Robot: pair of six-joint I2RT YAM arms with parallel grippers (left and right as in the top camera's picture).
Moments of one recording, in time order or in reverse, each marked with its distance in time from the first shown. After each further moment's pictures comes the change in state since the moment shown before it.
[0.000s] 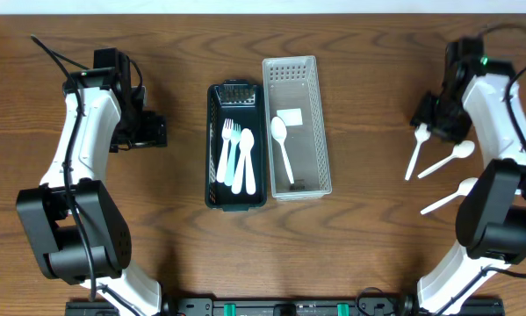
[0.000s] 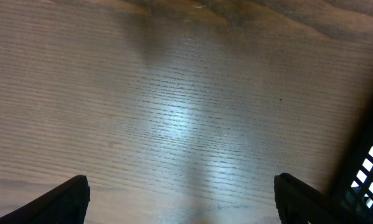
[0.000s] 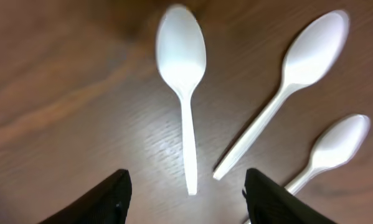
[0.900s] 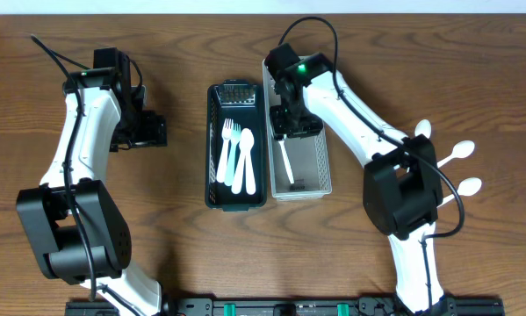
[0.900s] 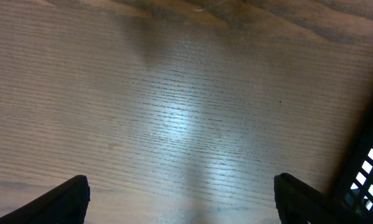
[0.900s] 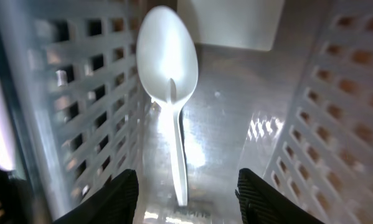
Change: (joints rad) left arm 0.000 0.000 0.000 0.005 0.000 0.000; right arm 0.664 0.284 0.414 -0.124 -0.156 0.009
